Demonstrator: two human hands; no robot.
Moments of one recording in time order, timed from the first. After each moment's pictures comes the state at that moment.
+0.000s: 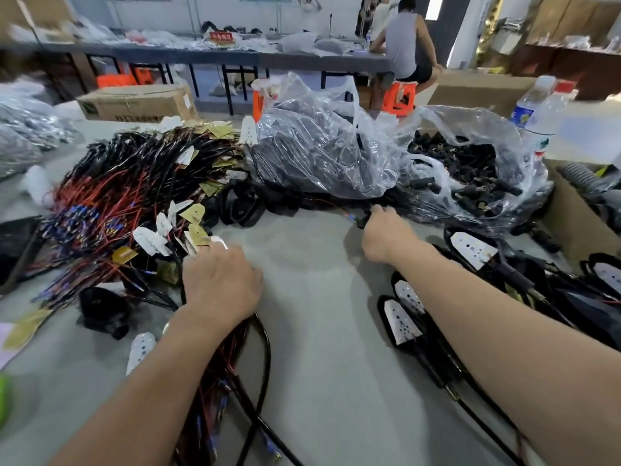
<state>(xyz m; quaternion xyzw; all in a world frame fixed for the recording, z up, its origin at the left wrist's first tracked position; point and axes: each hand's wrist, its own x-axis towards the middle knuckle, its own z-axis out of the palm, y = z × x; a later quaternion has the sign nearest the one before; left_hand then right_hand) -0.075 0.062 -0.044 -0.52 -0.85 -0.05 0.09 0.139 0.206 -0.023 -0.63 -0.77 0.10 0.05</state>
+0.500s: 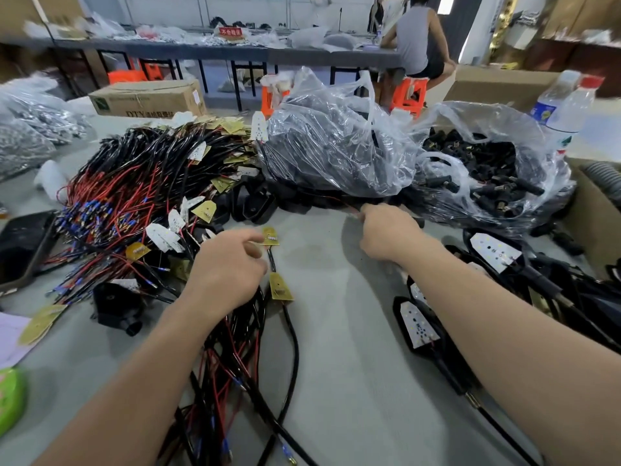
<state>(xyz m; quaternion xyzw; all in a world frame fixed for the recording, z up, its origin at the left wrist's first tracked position) -0.097 0.060 -0.031 -0.50 -0.80 -0.31 -0.15 0.119 0.208 -0.021 -0.57 -0.82 0.05 0.03</state>
